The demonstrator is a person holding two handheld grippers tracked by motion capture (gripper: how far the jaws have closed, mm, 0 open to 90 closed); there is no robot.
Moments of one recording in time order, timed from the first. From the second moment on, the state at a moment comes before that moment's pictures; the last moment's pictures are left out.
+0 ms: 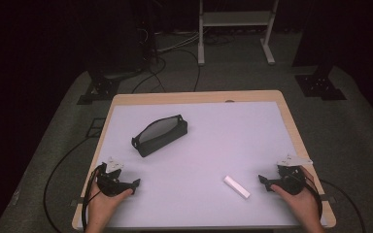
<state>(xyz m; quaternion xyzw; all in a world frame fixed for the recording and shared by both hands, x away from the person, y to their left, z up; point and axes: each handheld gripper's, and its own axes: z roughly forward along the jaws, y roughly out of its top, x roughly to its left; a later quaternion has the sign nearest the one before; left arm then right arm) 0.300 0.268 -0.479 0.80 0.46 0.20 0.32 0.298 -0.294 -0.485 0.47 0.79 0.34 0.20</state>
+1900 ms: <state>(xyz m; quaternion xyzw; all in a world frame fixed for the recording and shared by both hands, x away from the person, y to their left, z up) 0.315 0.267 -0.426 0.80 0.42 0.19 0.38 0.298 -0.294 -0.485 0.47 0.79 0.35 0.20</state>
